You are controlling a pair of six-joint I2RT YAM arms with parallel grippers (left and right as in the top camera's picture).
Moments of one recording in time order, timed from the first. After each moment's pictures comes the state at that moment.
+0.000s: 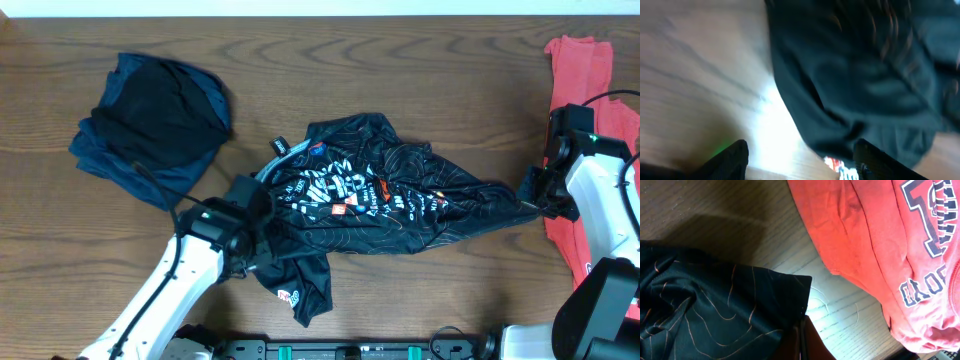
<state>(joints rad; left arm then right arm) -0.36 1.24 0.73 -1.00 0.01 -0.72 -0.23 1.59 1.11 -1.04 0.24 0.32</state>
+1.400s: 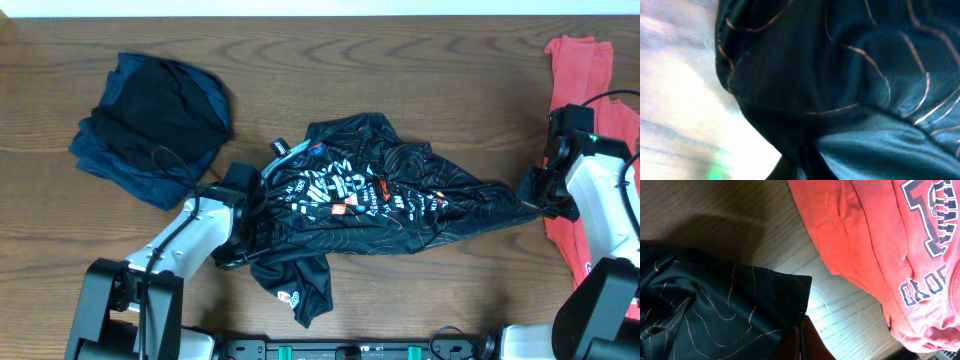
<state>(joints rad) -0.26 1.55 0.72 -0.85 0.13 -0.56 -0.23 1.59 1.11 -1.04 0.24 0.32</state>
